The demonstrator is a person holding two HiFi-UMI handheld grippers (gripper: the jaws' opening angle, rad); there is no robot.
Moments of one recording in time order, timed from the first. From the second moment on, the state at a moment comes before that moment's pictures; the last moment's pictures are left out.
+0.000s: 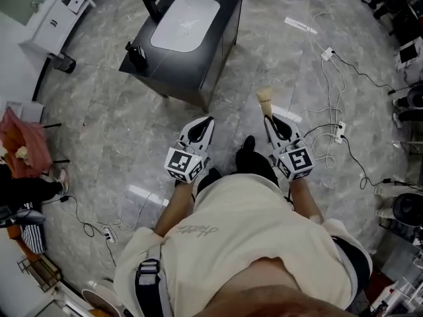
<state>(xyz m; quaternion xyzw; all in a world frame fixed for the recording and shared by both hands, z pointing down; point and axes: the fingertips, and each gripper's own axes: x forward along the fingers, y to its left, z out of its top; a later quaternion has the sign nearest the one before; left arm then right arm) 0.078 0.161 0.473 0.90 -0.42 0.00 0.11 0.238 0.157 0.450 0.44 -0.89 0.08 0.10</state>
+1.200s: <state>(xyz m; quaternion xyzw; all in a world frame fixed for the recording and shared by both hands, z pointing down) 0.147 -0.081 0.483 0.87 -0.47 0.02 0.14 0.301 -0.100 0.484 0.36 -0.92 0.12 0.08</state>
